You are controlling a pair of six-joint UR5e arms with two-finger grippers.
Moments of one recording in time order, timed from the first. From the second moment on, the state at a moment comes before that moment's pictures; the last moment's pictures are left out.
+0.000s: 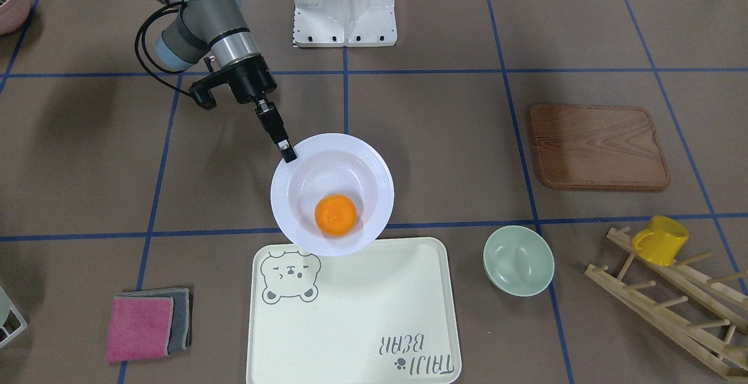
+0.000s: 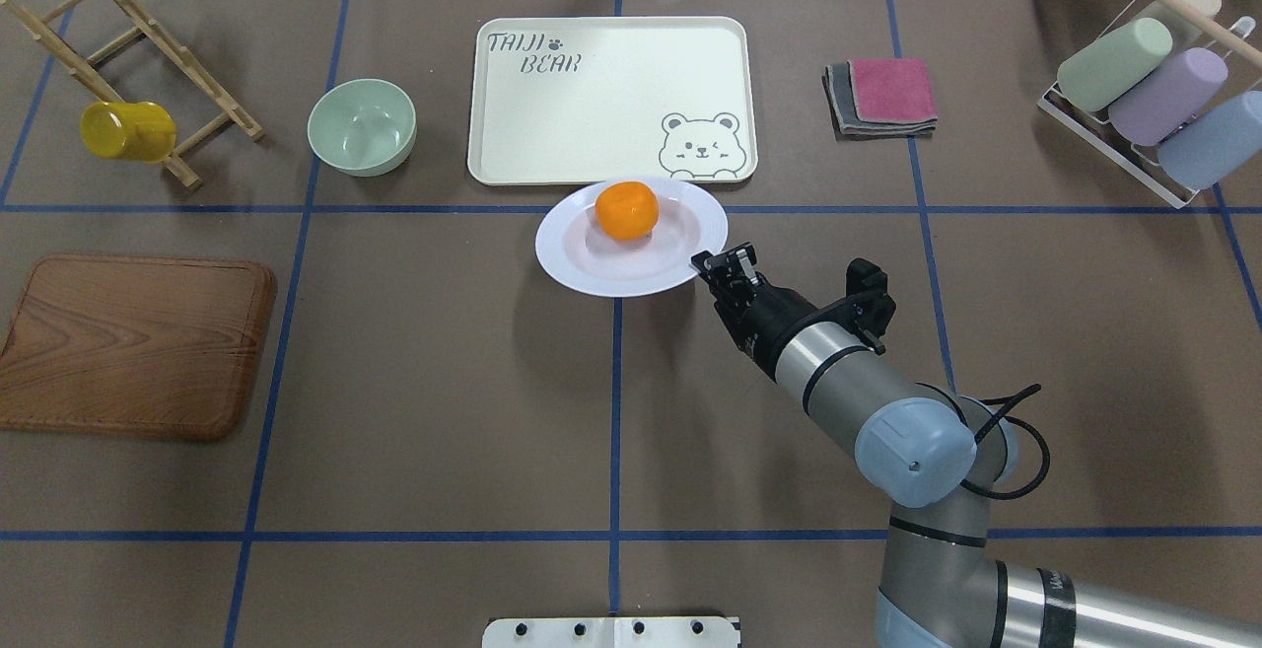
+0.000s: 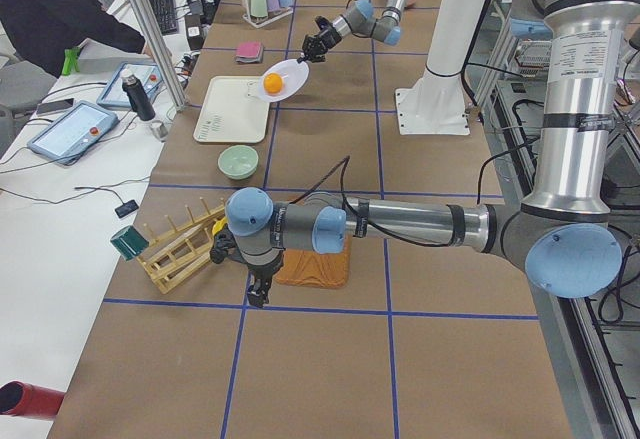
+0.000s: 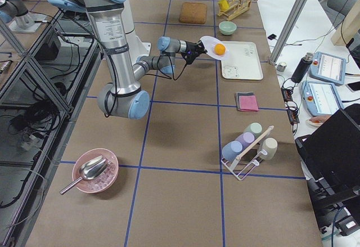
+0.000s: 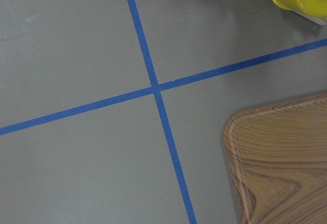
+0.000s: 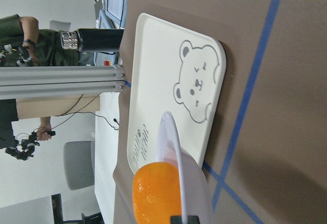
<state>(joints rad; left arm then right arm) -1.52 -1.59 -1.60 -1.58 -2.37 0.19 0.39 -1.16 1.61 -0.51 1.01 2.36</state>
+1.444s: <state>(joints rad) -1.53 -1.57 -1.63 -1.59 -2.37 0.15 0.67 -1.06 1.48 -0.79 1.54 1.80</state>
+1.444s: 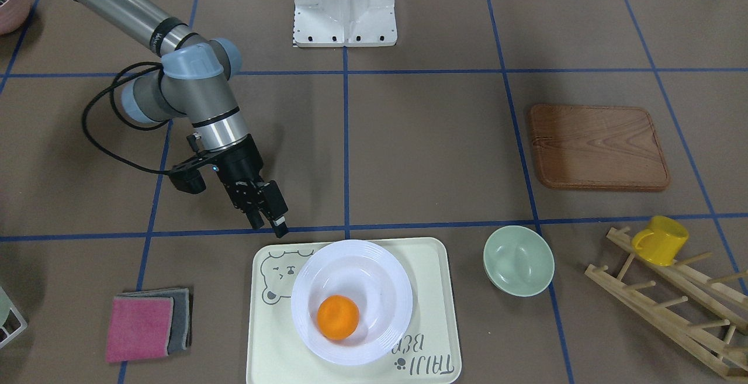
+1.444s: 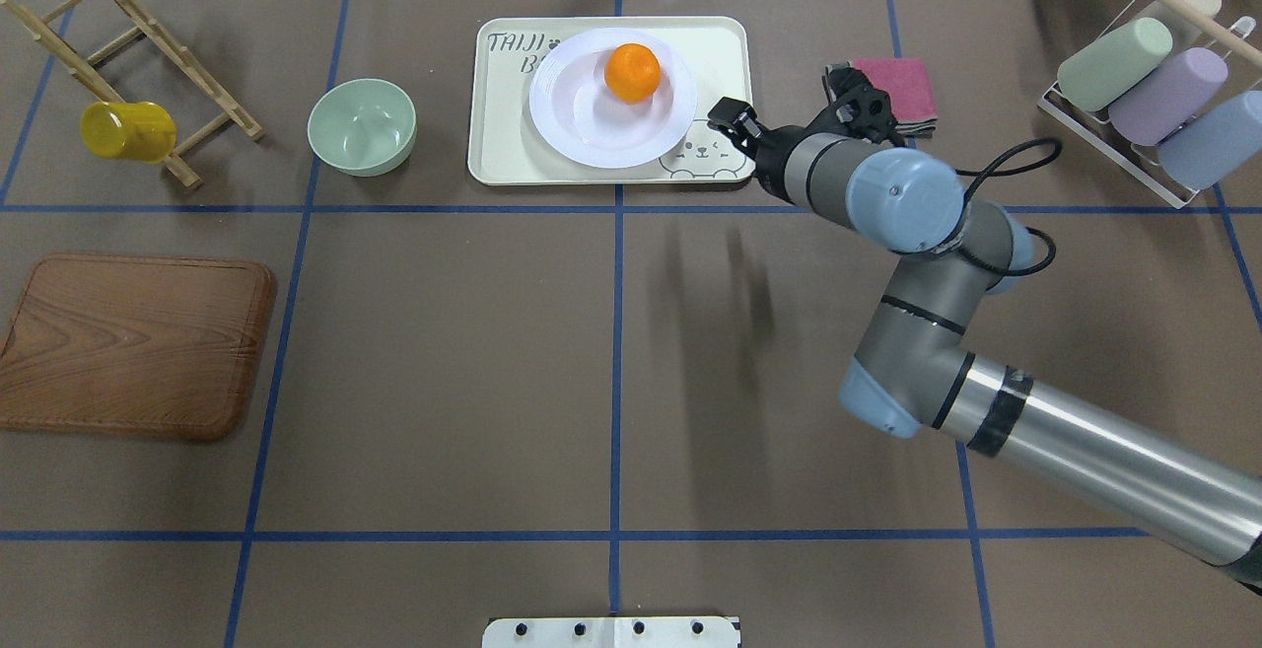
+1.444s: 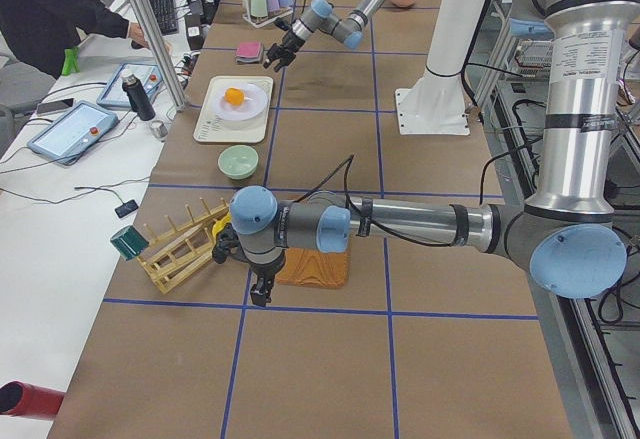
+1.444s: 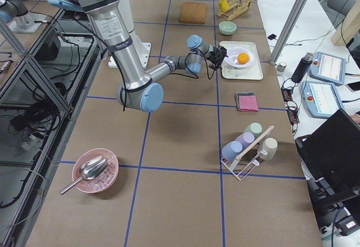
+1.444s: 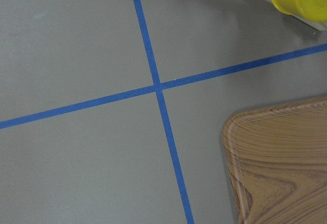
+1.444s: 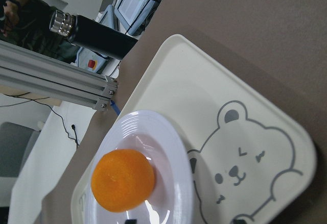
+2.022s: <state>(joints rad) -1.57 -1.56 -1.70 -1.53 -2.37 0.17 1.08 -1.21 1.68 -1.26 2.06 1.06</state>
